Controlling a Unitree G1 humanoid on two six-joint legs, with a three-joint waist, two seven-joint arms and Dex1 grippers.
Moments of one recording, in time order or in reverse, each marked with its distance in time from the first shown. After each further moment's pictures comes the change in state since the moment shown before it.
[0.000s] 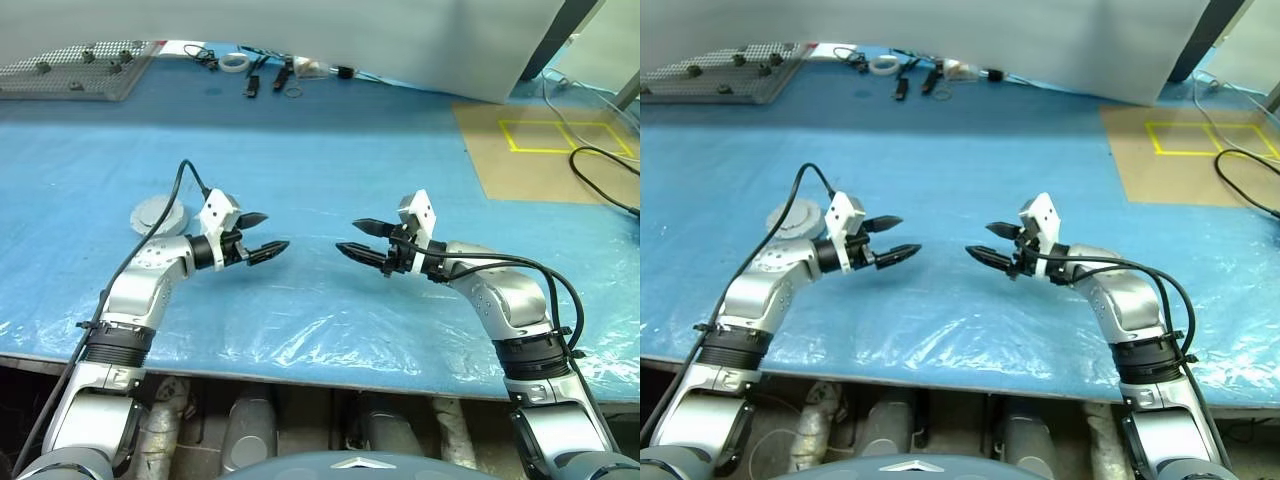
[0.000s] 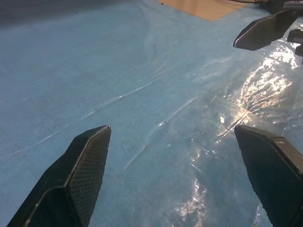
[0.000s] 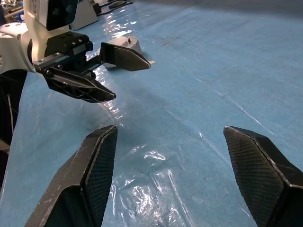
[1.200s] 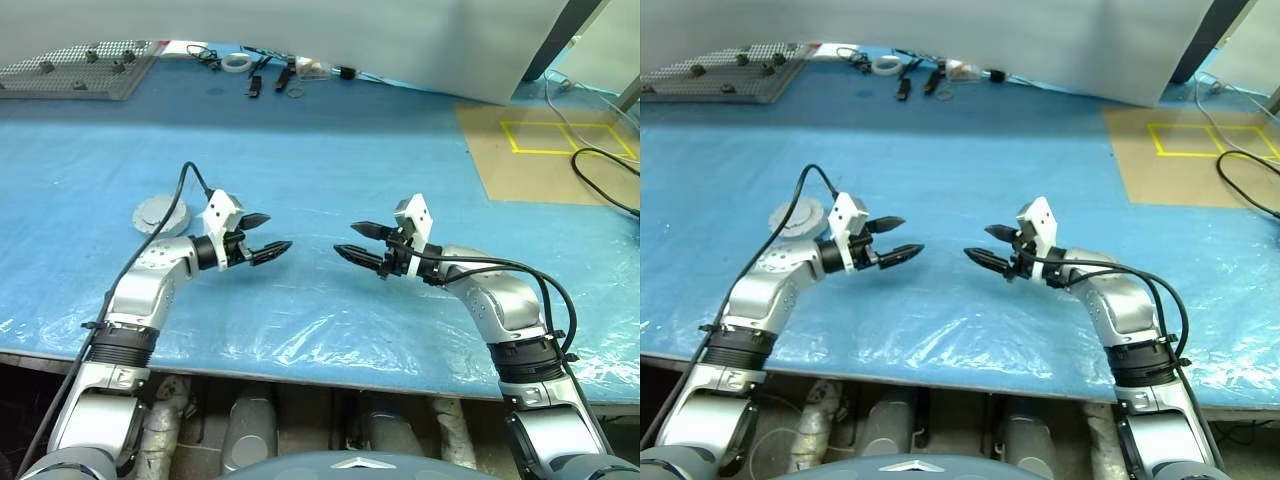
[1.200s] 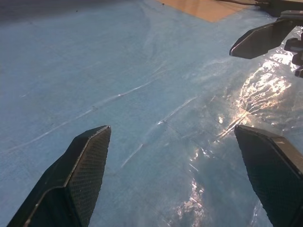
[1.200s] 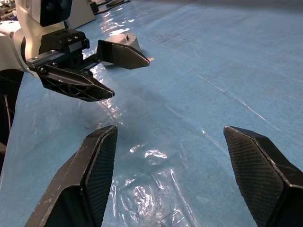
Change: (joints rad) left arm 0.001 -0.022 0.004 -0.009 0.004 0.020 0.013; right arm 0.012 0.028 0.001 0.011 -0.024 -0.010 -0.007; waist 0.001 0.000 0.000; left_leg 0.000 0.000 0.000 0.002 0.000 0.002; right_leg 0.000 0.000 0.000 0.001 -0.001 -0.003
